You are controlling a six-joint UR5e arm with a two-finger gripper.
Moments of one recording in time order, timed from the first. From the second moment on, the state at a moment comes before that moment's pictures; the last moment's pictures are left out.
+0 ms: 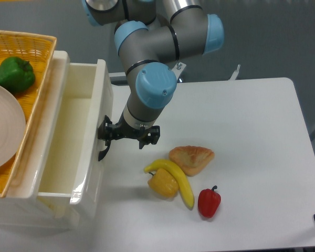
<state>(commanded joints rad) 2.36 -1.88 -1.50 -1.44 1.26 0.30</state>
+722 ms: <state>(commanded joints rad) 2.42 -1.88 -1.50 -1.44 1.26 0.35</state>
